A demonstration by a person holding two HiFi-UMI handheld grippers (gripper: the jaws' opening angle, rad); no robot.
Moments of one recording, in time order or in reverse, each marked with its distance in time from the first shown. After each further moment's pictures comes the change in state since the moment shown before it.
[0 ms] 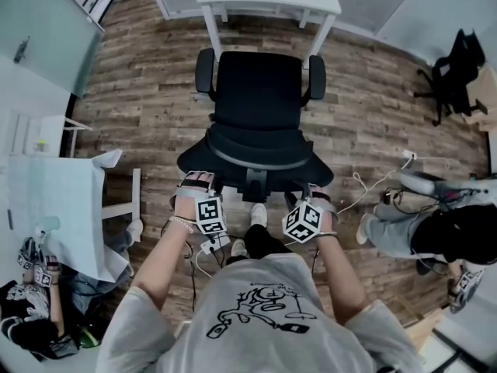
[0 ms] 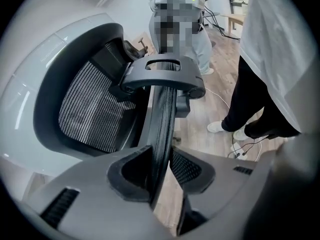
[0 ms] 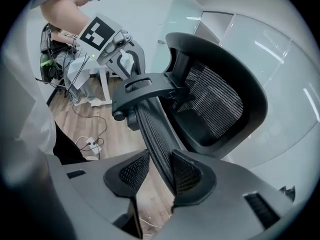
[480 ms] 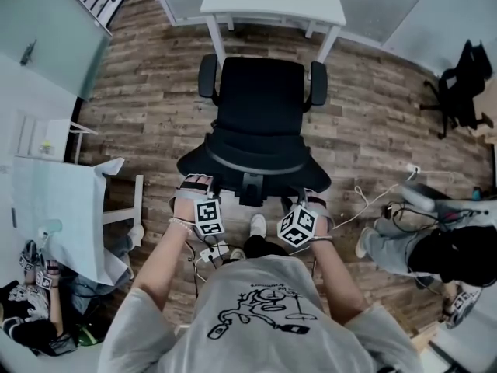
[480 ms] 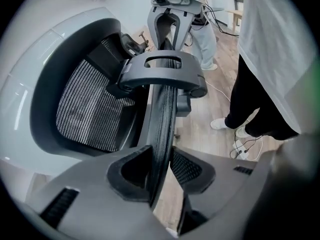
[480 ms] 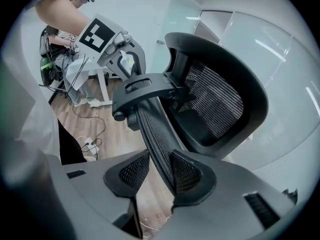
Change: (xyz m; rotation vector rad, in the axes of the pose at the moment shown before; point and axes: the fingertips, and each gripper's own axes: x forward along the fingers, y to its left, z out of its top) left arm 0.025 0.037 0.006 -0.003 0.059 -0.008; right arm 0.020 -0.042 0.003 -0.003 -0.009 0.022
